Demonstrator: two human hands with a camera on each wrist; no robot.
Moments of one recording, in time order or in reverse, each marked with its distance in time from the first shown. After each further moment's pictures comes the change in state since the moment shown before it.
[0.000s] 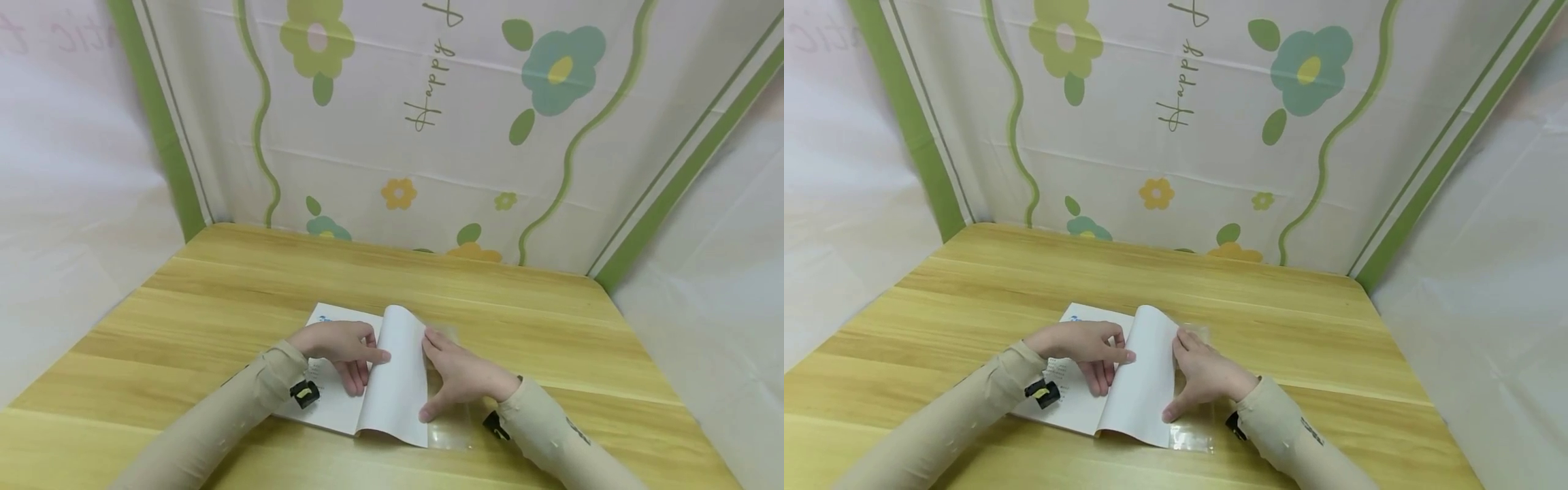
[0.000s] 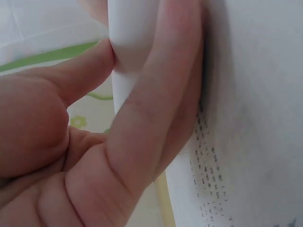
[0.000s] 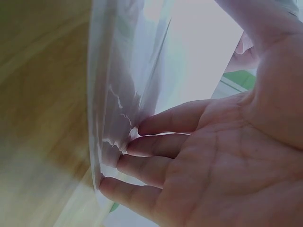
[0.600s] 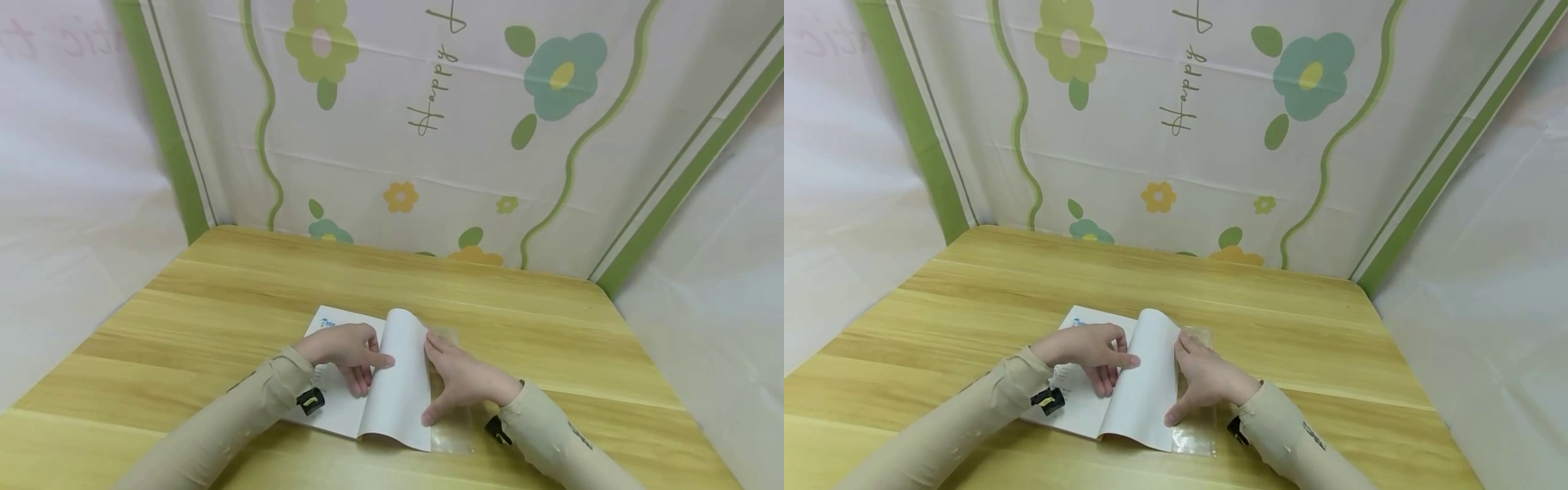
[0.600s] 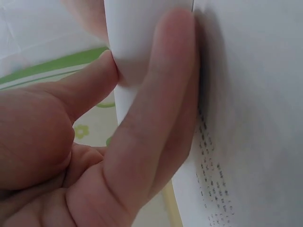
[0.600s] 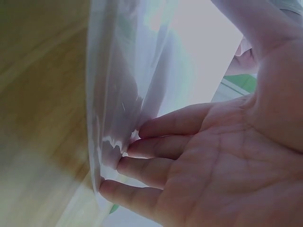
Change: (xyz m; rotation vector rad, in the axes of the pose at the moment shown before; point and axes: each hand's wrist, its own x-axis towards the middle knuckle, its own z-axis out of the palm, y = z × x) left_hand -0.003 0.007 0.009 0.111 0.105 0.000; right_hand 0.001 0.002 0.003 0.014 0.021 -0.022
